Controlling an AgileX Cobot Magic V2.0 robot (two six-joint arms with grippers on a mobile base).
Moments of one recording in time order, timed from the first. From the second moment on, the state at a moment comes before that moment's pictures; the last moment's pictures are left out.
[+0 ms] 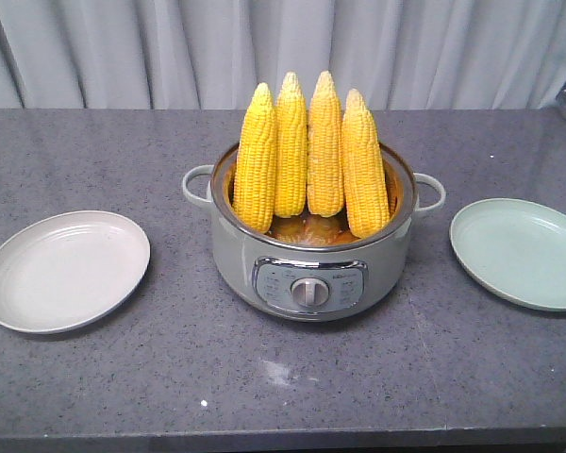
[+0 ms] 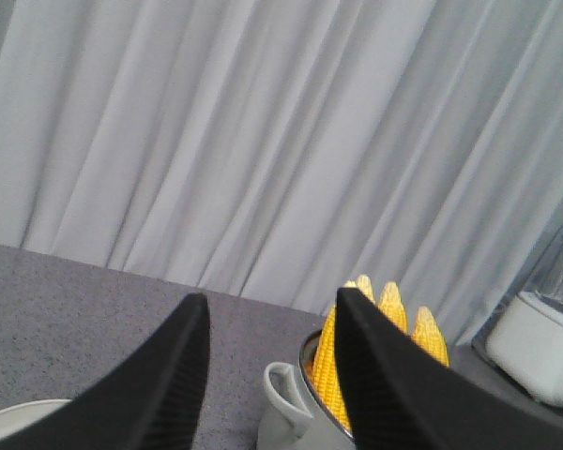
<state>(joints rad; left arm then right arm) -0.16 0.45 -0.66 -0.29 0.24 -0.15 -0.03 0.61 -0.84 0.64 0.53 -0.65</state>
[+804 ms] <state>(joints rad) -0.22 0.68 -0.78 -0.61 0.26 0.25 0.05 1.45 -1.52 0.90 0.82 -0.92</state>
